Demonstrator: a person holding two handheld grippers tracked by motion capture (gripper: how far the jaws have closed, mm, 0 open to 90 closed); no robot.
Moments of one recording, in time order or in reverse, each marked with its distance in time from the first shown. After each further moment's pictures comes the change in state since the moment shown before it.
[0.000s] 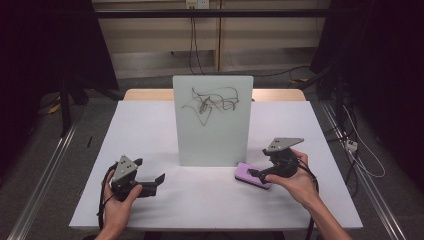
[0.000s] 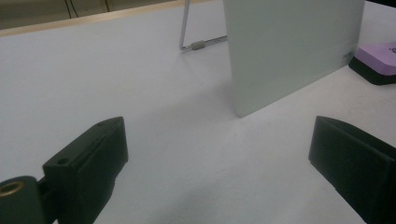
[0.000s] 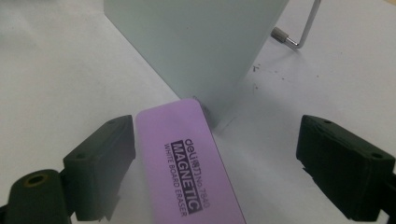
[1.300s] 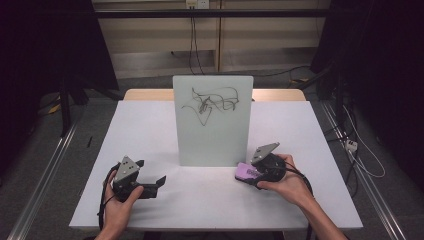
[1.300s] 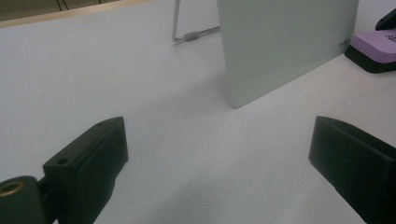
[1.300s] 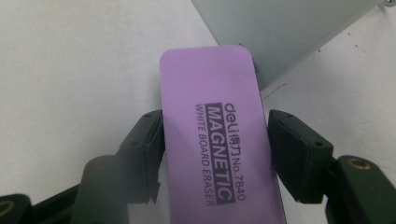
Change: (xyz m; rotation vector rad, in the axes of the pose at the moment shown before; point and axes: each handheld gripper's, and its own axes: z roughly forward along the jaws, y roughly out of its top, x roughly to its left) left arm -0.001 -0.002 0.002 0.030 -0.023 0.020; right arm 0.013 -0.002 0.030 0.243 0.075 -0.200
